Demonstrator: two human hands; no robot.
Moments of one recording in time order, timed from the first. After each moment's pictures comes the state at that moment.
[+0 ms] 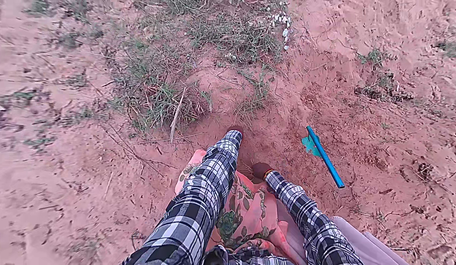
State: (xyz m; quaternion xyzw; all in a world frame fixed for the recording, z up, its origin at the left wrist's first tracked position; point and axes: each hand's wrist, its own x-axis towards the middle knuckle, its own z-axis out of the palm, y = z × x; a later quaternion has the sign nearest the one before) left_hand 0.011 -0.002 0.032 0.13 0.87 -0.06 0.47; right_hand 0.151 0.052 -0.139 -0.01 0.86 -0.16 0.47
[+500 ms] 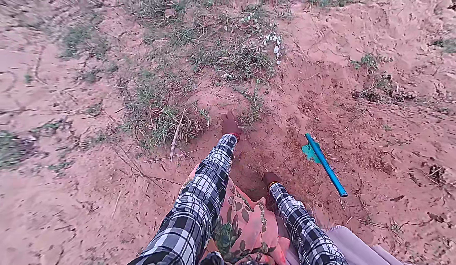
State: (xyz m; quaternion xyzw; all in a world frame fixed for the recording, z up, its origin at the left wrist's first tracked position) left_hand -0.081 -0.014 -0.090 0.01 0.96 0.23 0.14; right_hand 0.169 0.086 -0.182 0.26 0.84 -0.22 0.42
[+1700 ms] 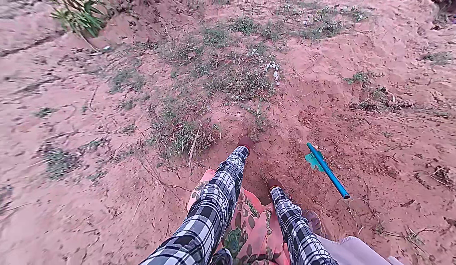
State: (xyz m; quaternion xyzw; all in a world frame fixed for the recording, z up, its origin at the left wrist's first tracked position) left_hand -0.062 0.001 -0.111 0.11 0.93 0.16 0.30; right_hand 0.165 0.071 -0.185 0.33 0.83 -0.24 0.39
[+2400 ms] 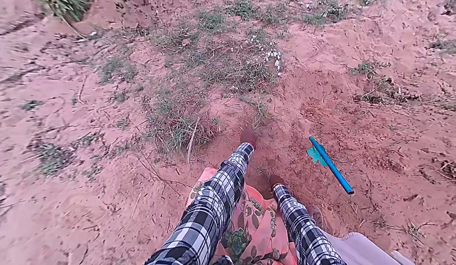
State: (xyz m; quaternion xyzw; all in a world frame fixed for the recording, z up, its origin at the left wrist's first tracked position) left_hand -0.045 0.015 -0.092 0.07 0.95 0.22 0.19; right_hand 0.172 0.072 -0.178 0.32 0.83 -0.26 0.38
